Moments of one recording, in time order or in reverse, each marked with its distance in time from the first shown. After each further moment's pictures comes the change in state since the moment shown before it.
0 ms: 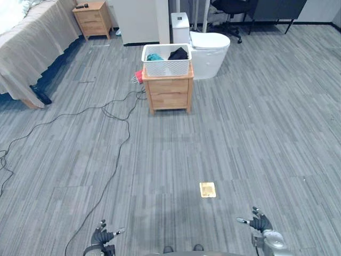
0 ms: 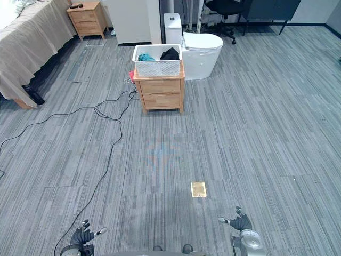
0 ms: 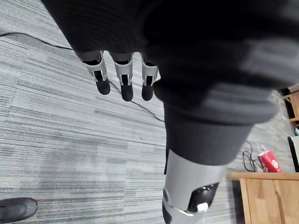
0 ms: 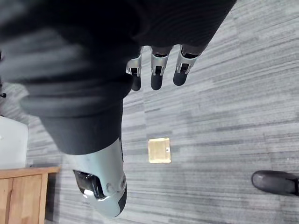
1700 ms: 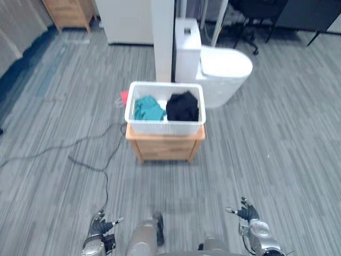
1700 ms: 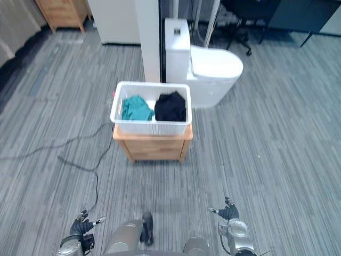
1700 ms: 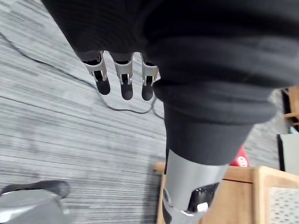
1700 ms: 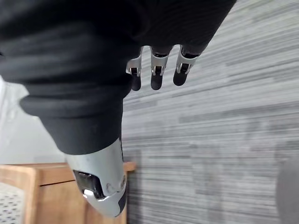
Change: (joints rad) left arm -0.072 0.016 -0.007 -0.084 -0.038 0.025 0.018; right arm -0.046 0.052 0.071 -0.043 -0.010 0.028 -0.042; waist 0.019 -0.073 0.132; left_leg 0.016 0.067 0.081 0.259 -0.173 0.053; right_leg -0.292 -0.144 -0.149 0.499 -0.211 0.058
